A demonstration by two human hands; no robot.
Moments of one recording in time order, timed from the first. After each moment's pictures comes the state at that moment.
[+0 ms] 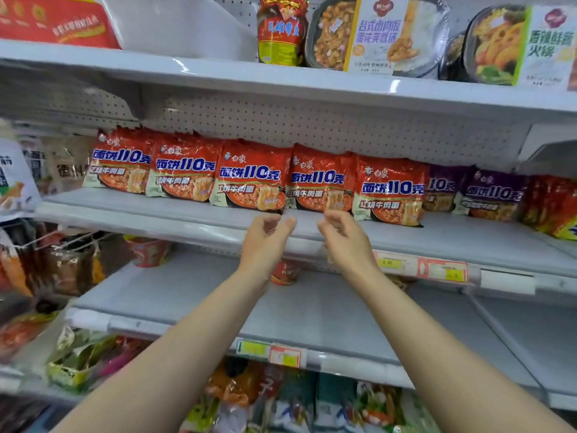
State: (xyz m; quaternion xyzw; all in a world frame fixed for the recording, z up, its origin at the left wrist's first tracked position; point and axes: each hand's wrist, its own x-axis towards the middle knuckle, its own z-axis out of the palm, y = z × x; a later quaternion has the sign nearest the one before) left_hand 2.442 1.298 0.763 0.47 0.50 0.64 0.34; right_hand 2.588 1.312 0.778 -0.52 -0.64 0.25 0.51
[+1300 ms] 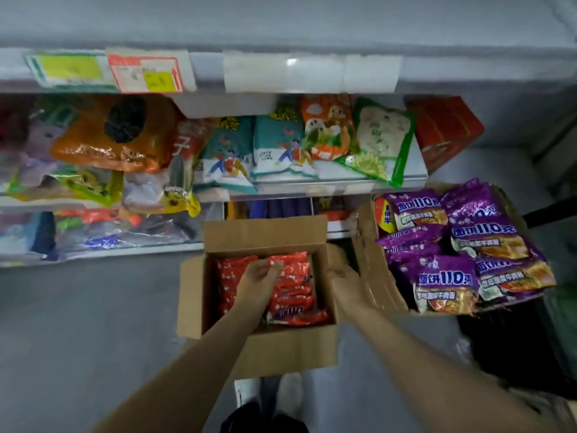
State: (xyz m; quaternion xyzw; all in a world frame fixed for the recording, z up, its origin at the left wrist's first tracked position) left_hand 2.590 1.148 0.237 0.32 0.70 0.24 0.60; right_hand 2.766 1.131 0.270 -0.83 -0.30 0.45 0.14
